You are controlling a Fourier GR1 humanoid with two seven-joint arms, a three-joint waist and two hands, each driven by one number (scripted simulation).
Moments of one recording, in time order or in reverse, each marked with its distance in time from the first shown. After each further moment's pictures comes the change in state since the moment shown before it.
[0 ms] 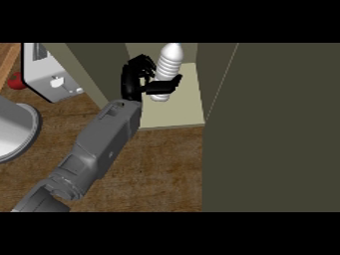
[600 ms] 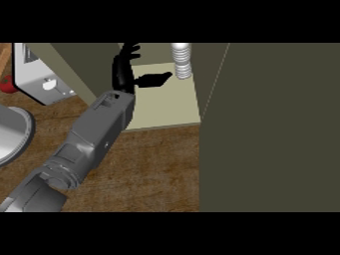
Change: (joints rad) left arm -0.099 0.029 0.002 0.152 -0.059 0.086 -0.071; right arm 0.002 -0.006 -0.013 0.013 -0.010 0.046 -0.033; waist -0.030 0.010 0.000
